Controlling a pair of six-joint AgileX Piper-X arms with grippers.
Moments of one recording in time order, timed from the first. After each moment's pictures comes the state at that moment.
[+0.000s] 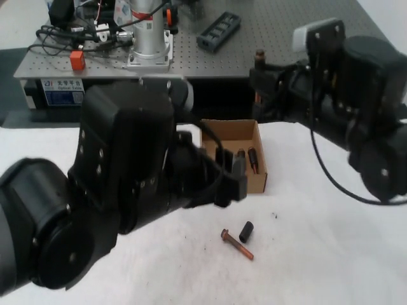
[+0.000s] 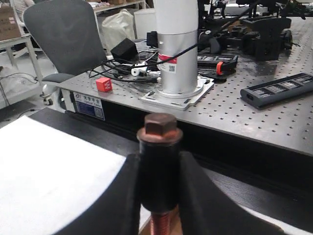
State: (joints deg) left arm -44.4 72.5 -43.5 0.6 1.1 -19.9; right arm 10.7 88.4 -47.0 -27.1 -13.4 -1.9
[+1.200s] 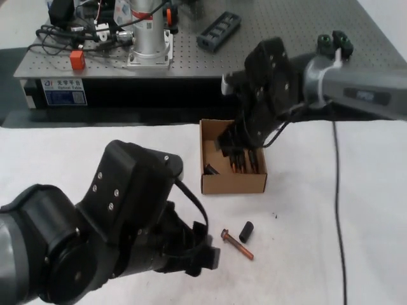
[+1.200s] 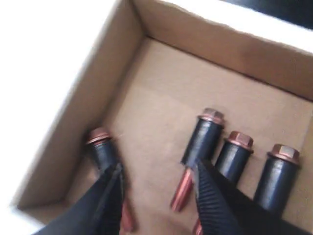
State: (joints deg) left arm -42.7 74.5 -39.8 15.8 0.0 -19.1; right arm 13.9 113.0 -85.5 33.1 -9.2 -8.1
